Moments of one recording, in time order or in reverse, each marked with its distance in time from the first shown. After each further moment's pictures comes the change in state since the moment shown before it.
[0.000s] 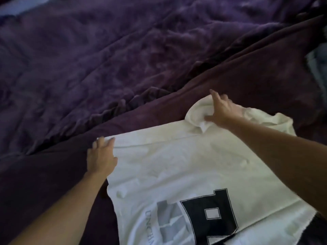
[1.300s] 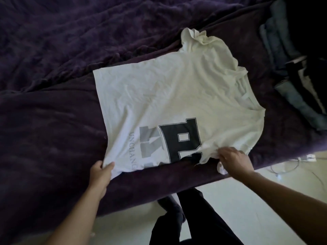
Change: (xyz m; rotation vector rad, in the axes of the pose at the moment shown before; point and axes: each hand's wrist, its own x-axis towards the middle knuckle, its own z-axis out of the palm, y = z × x) left_hand -0.271 0.018 0.137 -1.323 -0.037 -0.612; right_hand -0.332 0.153 0.142 -0.135 0.088 -0.229
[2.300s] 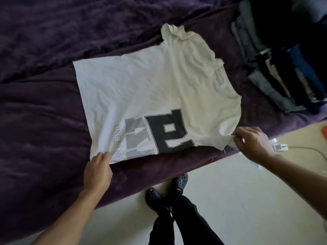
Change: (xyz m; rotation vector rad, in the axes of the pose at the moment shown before) left_hand -0.032 -0.033 0.017 0.955 0.010 0.840; right_hand -0.053 0.049 -0.050 -0.010 0.416 -0.107
